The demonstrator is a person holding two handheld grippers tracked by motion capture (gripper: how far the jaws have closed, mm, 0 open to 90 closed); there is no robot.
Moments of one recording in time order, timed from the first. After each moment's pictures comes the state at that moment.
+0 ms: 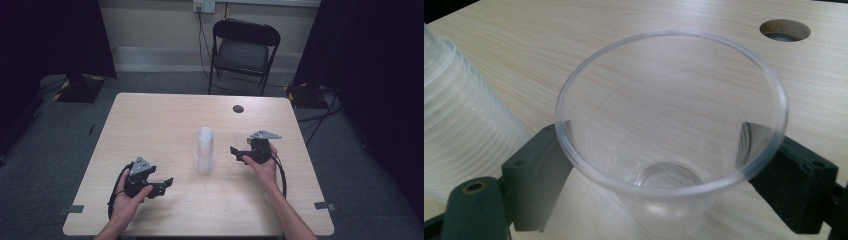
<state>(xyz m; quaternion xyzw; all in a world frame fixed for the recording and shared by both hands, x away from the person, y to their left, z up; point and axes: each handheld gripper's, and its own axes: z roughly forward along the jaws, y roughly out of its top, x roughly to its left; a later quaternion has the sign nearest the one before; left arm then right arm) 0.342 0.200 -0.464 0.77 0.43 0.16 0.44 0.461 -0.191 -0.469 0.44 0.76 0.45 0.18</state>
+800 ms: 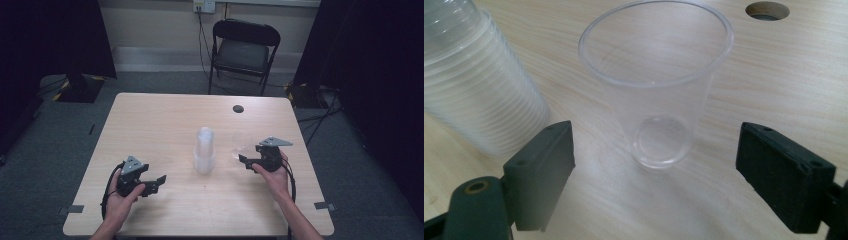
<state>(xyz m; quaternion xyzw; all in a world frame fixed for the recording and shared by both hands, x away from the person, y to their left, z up) 0.341 0.218 -0.462 0.76 0.45 0.17 0.45 0.428 -0.216 -0.459 0.44 0.77 0.44 0.17</state>
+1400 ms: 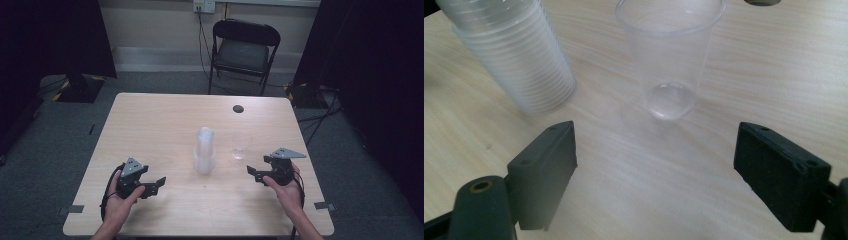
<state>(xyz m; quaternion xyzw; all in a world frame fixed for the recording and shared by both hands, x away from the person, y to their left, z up) 0.335 0.215 -0.463 0.77 0.44 0.18 0.43 0.380 -0.236 -0.447 0.44 0.77 0.43 0.17</state>
